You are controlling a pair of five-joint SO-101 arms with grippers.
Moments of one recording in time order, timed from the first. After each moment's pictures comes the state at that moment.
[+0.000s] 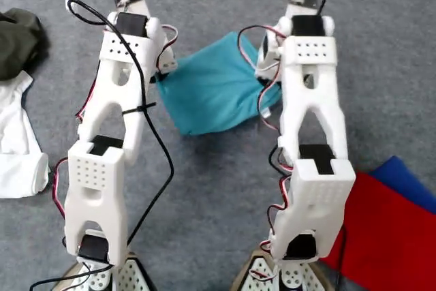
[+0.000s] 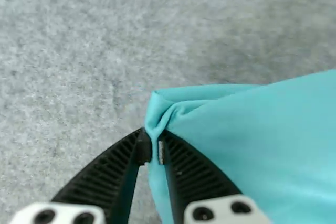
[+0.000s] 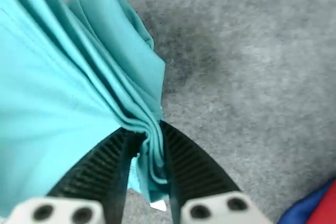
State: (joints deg) left arm 8.6 37.4 -54.9 97.5 20.9; right arm -3.2 26.2 -34.9 97.7 -24.0
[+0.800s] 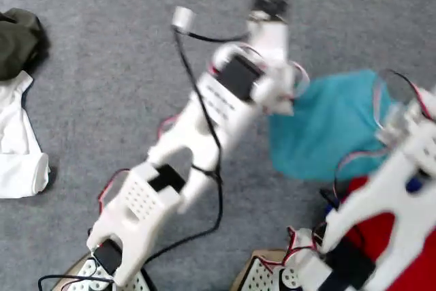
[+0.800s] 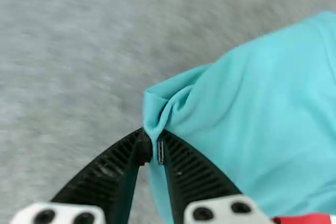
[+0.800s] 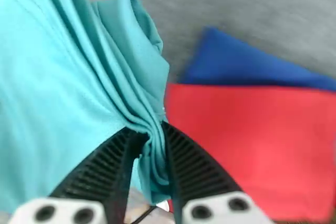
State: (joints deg) left arm 43.3 37.4 -74.5 100.2 21.8; right arm 40.6 -21.4 0.4 101.3 -2.3
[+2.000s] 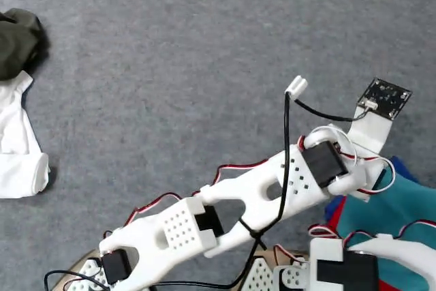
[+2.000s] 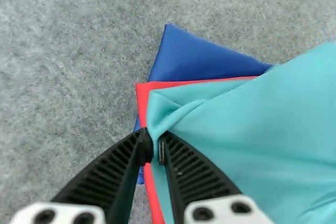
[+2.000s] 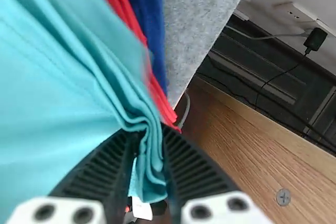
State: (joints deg) left arm 63.6 47.8 -74.6 82.8 21.8; right arm 94.7 -18.2 17.2 82.8 27.4
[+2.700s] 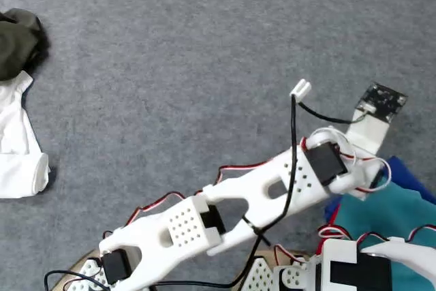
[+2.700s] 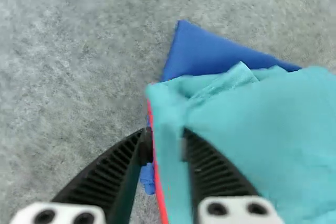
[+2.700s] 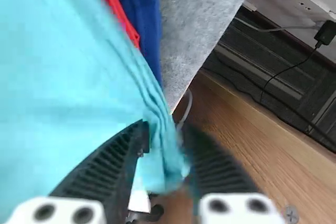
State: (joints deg) left arm 63.5 51.8 -74.5 80.6 21.8; right arm 95.6 -14.5 21.8 76.3 29.3
